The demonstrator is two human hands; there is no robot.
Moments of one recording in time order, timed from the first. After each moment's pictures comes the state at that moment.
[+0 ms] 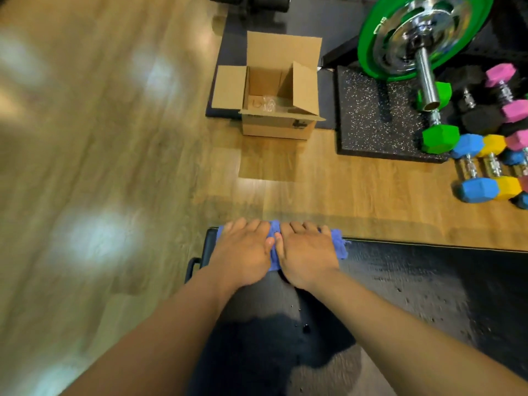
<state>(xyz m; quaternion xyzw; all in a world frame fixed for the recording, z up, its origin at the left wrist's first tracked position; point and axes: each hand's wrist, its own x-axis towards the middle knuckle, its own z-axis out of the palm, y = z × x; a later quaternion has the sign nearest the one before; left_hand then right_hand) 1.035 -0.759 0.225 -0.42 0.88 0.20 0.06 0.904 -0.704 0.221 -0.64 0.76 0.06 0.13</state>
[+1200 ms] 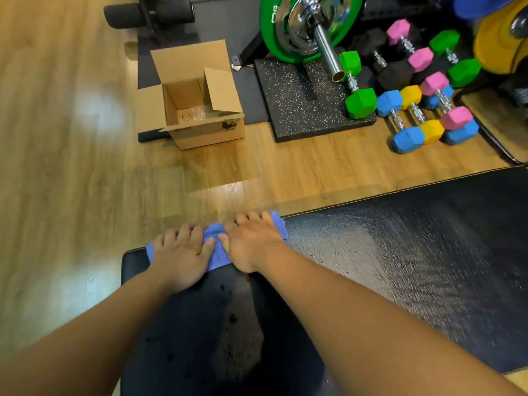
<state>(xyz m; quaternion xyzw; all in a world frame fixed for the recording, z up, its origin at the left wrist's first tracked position) 0.990 -0.745 0.222 -0.47 0.85 0.15 0.20 0.841 -0.684 0.237 -0.63 0.73 0.08 0.26</state>
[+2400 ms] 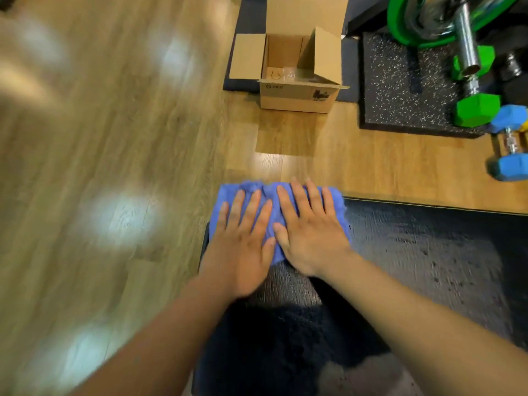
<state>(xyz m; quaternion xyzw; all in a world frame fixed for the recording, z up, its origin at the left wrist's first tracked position) 1.090 -0.696 0.209 -0.44 0.89 0.11 0.06 0.930 -0.673 0.221 -0.70 0.69 0.07 0.14</state>
